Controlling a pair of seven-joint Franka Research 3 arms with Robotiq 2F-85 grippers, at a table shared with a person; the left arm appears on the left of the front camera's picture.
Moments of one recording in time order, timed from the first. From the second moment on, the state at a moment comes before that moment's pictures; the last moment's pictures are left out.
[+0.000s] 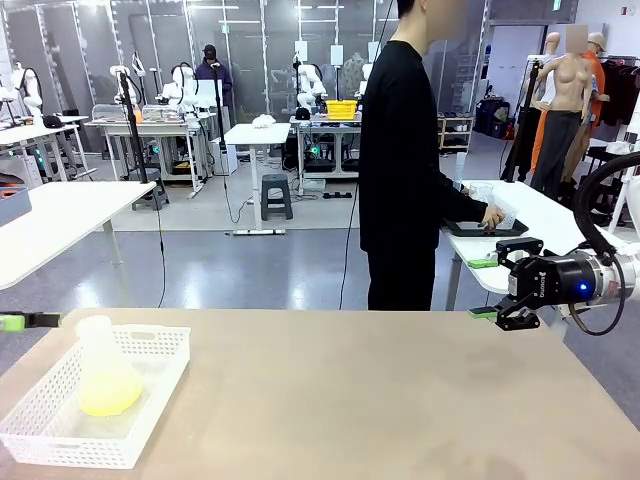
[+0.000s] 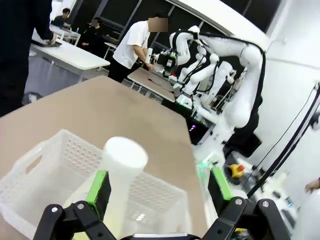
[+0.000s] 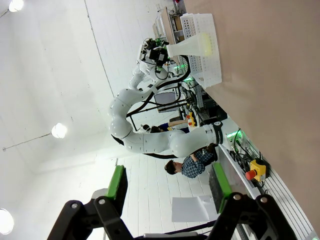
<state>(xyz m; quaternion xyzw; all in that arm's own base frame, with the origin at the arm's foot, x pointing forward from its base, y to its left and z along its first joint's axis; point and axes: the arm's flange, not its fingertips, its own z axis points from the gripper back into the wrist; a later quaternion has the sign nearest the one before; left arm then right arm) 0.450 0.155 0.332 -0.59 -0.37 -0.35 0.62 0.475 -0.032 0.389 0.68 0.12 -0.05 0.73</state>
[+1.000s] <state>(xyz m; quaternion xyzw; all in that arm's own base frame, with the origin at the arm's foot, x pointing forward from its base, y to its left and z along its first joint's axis) 0.410 0.128 0.390 -0.70 -0.23 -0.16 0.65 0.475 -0.032 0.389 0.68 0.12 -0.05 0.73</state>
